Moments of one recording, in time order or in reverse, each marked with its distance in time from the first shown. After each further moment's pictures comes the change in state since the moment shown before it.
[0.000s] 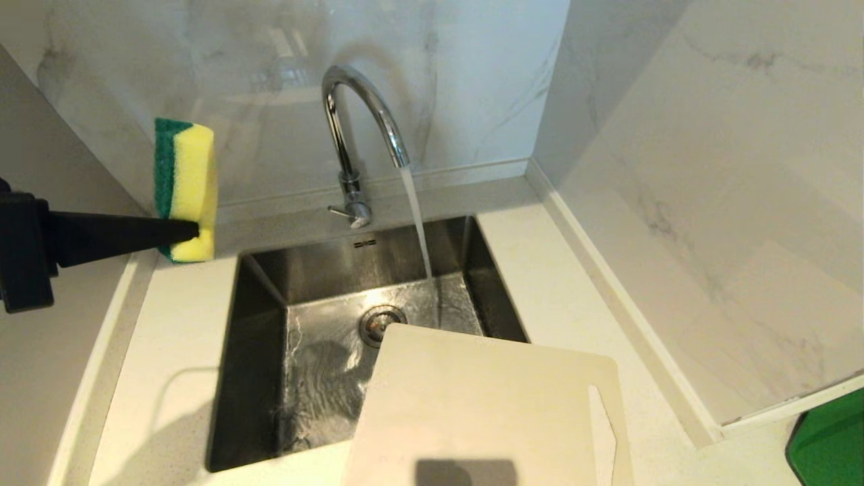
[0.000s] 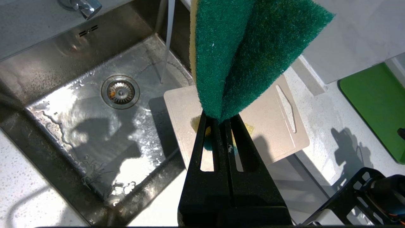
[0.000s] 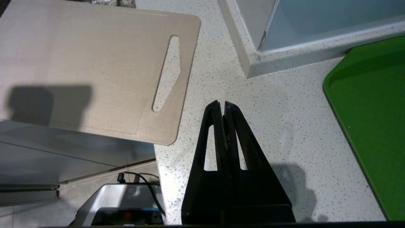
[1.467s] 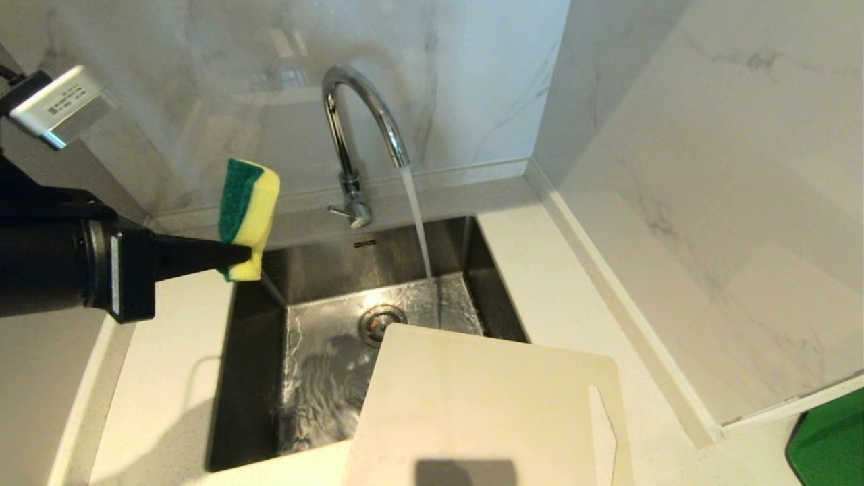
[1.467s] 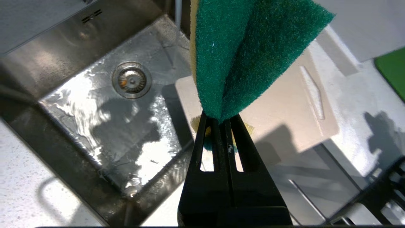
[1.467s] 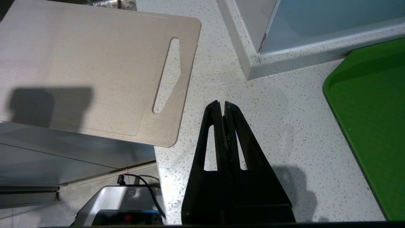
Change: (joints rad) left arm 0.000 0.125 -0.022 -0.007 0.038 0.071; right arm 0.000 0.000 0.002 0.003 0.000 0.000
